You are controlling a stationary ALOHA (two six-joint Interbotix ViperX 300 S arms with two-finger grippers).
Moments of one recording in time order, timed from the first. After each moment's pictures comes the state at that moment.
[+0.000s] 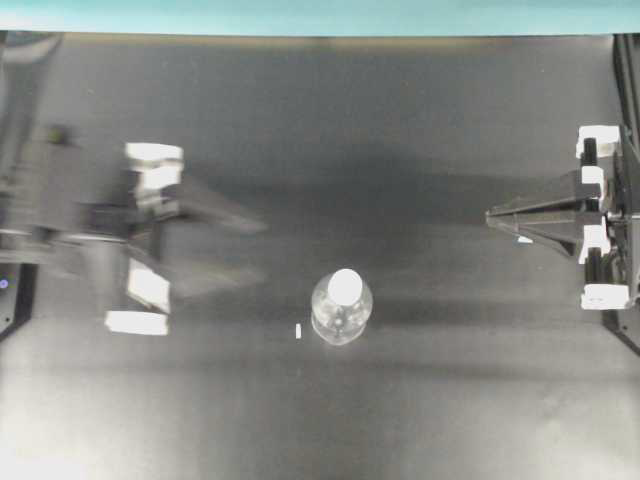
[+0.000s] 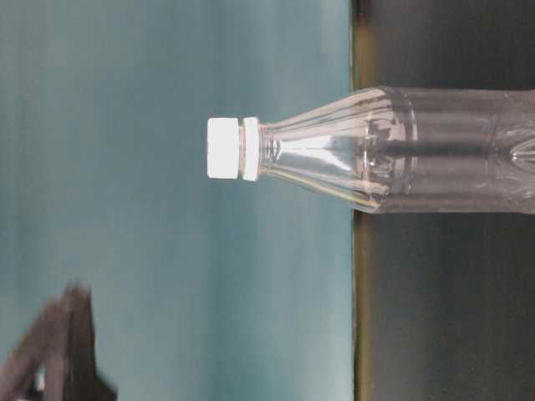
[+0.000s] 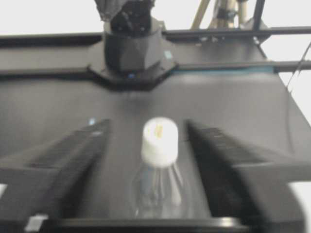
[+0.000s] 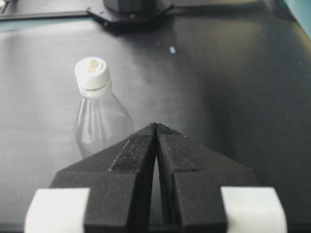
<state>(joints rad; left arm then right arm) -0.04 -0.37 0.81 0.04 -0.52 0.00 0.00 -0.88 1.08 0.02 0.00 0.02</state>
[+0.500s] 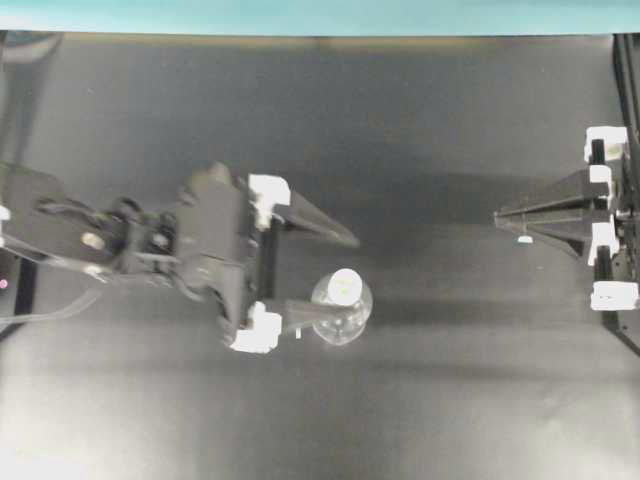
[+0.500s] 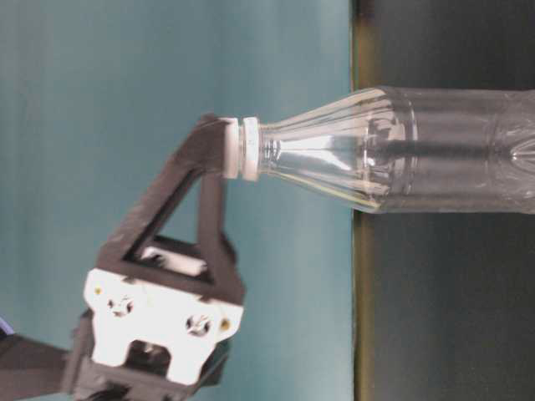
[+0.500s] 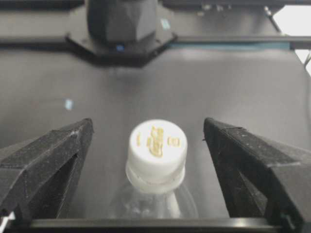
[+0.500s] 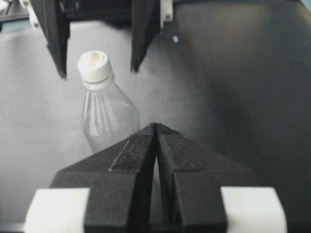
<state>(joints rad) -0.05 0.00 0.67 0.04 -0.66 -0.08 0.00 -0.92 1.07 0.02 0.07 0.10</state>
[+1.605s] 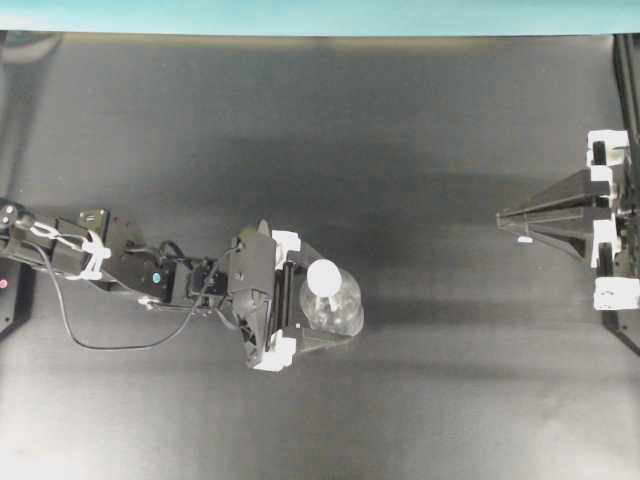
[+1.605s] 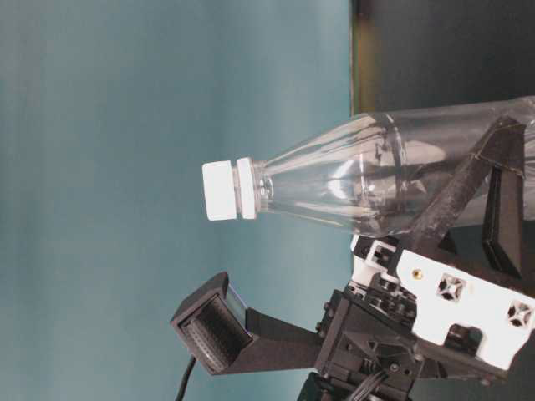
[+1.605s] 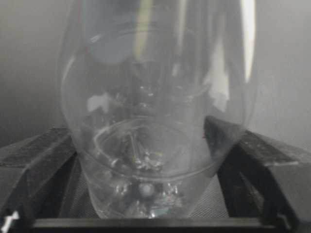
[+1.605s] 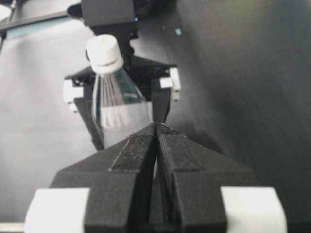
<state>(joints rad) -0.05 0.32 0.71 0.04 -0.70 -0.12 0.00 -0.92 1.07 0.02 0.09 0.18</state>
